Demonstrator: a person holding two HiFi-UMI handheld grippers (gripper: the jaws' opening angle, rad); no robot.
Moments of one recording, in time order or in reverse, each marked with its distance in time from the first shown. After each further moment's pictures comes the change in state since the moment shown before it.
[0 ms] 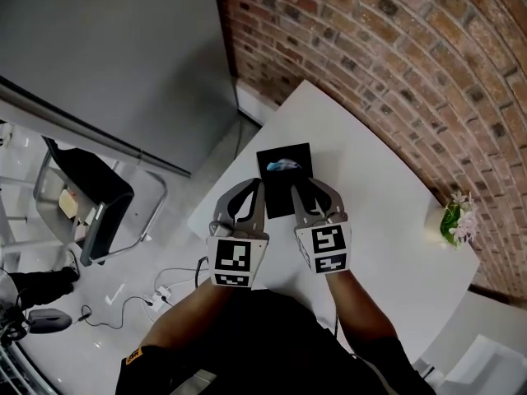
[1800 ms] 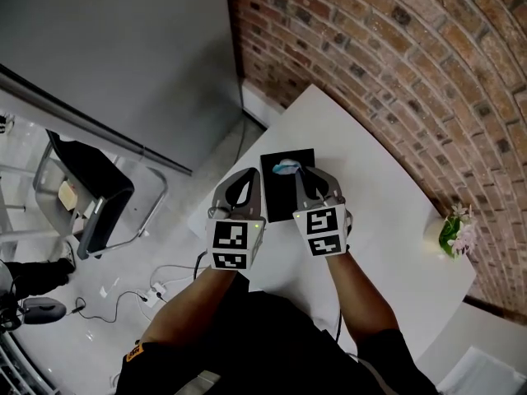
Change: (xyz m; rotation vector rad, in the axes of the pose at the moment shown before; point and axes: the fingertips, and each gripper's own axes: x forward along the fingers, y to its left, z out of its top) left arm 0.025 0.032 -0.015 -0.078 0.051 0.076; right arm 0.041 -0.014 0.004 -0.142 0.070 0.010
